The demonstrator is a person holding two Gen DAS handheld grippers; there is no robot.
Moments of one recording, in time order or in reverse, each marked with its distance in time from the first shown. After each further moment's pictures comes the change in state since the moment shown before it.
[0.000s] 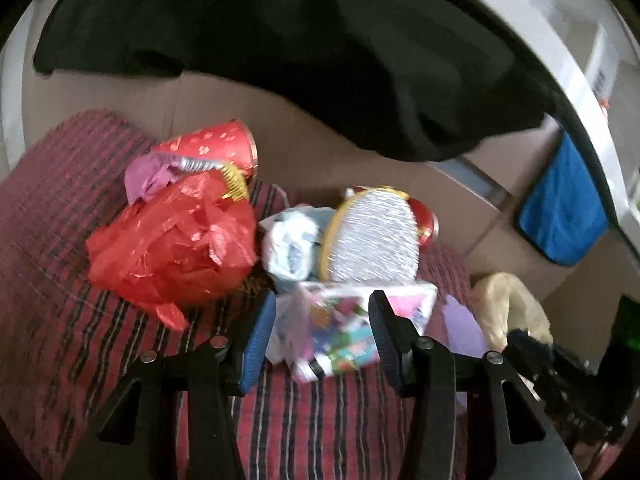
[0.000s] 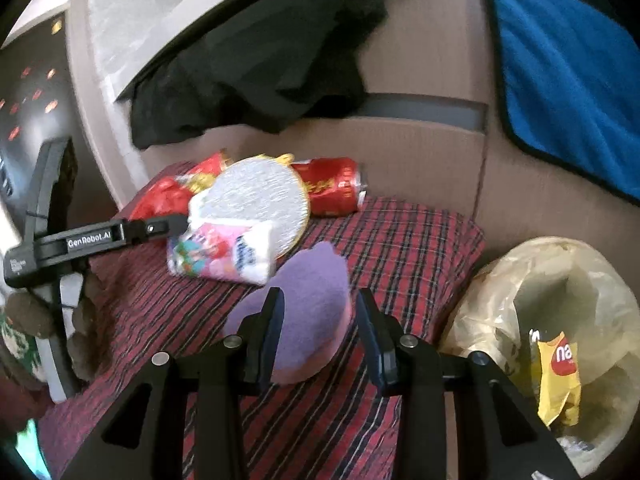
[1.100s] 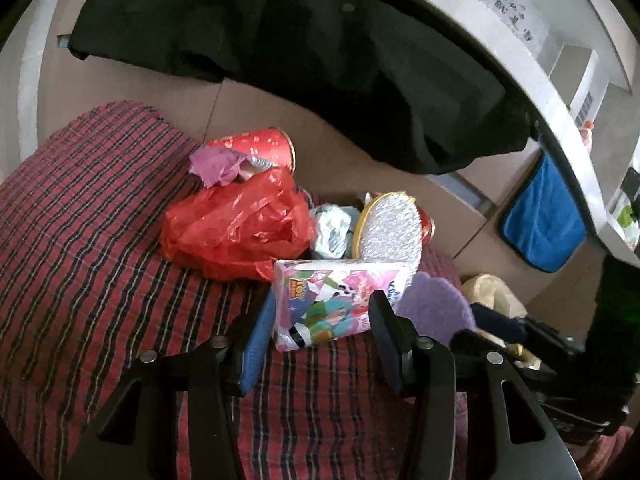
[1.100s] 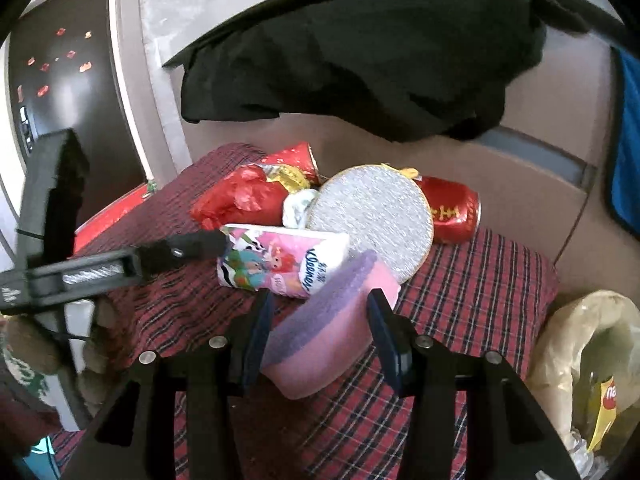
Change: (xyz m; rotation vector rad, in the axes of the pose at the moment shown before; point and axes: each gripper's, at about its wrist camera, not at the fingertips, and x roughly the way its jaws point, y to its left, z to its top) left arm -0.049 0.038 -0.020 -0.006 -0.041 -0.044; right arm 0.025 0.108 0.022 -0.175 0.043 0.078
